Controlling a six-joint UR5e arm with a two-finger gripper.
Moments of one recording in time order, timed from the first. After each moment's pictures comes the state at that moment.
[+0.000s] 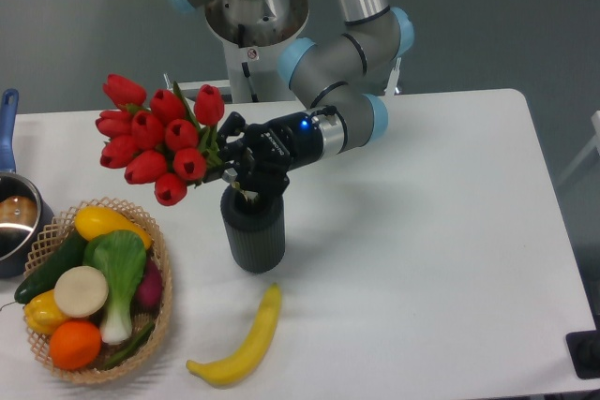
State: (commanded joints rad) arm 2.60 -1.96 -2.12 -0.74 -0.49 1.64
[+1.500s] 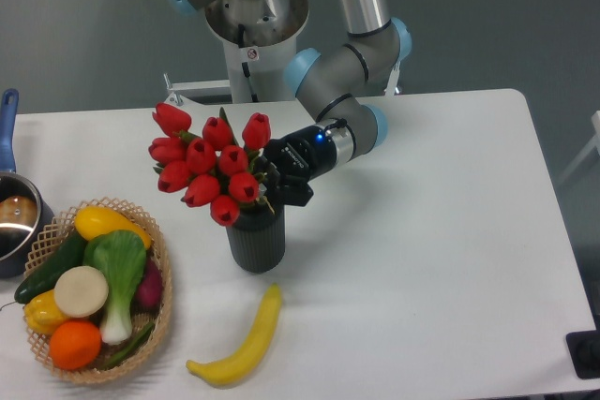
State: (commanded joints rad) arm 2.64 -2.05 -2.18 -0.74 -0.51 1.79
